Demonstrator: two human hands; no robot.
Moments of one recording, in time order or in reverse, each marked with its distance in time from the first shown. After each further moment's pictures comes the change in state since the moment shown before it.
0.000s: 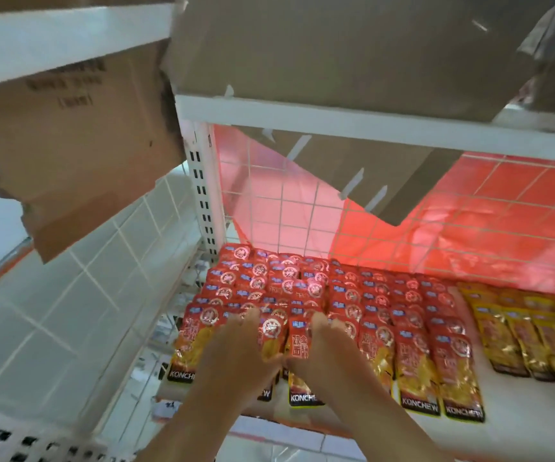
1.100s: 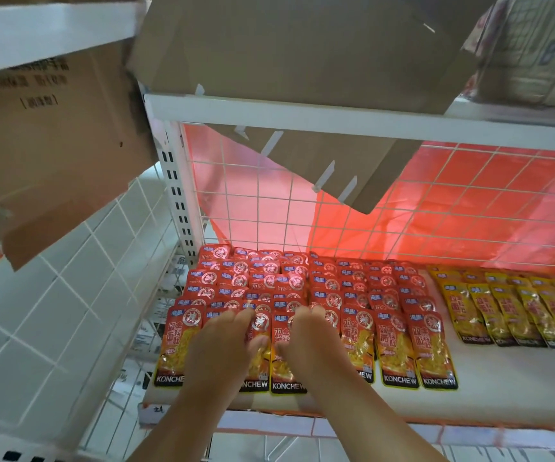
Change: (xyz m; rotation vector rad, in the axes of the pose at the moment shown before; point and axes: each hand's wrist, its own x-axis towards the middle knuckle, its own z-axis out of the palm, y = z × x) left_hand 0.010 -0.015 0.017 0.131 0.049 0.149; right_hand 0.001 -0.008 0.011 -0.051 0.114 0.055
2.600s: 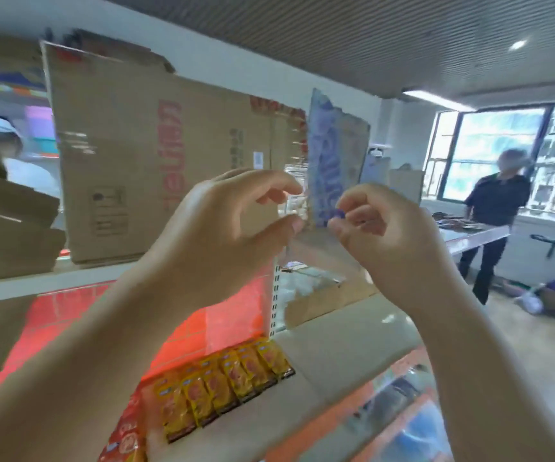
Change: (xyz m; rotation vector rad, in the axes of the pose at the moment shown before) left_hand -0.044 0.528 -0.251 -0.715 0.287 1.152; right_hand -0.287 0.246 -0.486 0.156 1.072 -0.257
